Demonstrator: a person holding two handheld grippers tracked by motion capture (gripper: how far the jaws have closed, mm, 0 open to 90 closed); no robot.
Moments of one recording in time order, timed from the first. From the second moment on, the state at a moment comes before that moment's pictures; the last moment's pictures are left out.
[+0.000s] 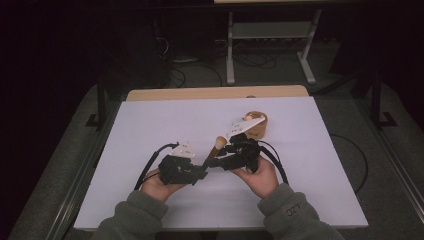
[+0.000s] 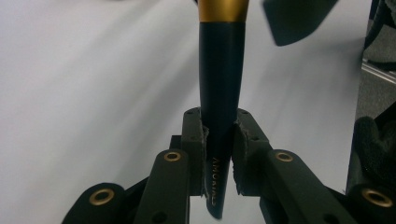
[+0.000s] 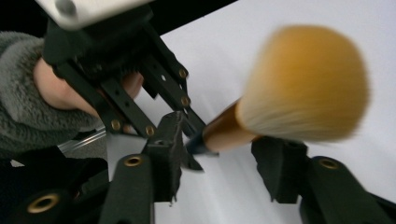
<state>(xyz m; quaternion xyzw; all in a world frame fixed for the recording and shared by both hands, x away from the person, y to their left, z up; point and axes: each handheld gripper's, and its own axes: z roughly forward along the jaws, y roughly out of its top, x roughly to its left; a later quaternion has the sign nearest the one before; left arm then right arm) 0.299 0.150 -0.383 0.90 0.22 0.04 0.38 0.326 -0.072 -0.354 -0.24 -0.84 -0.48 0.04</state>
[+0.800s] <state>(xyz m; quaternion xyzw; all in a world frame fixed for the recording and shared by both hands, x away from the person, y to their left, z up) 0.290 0.159 -0.375 0.89 0.22 0.06 0.39 0.329 -0.086 -0.346 -0.23 -0.86 -0.46 0.04</state>
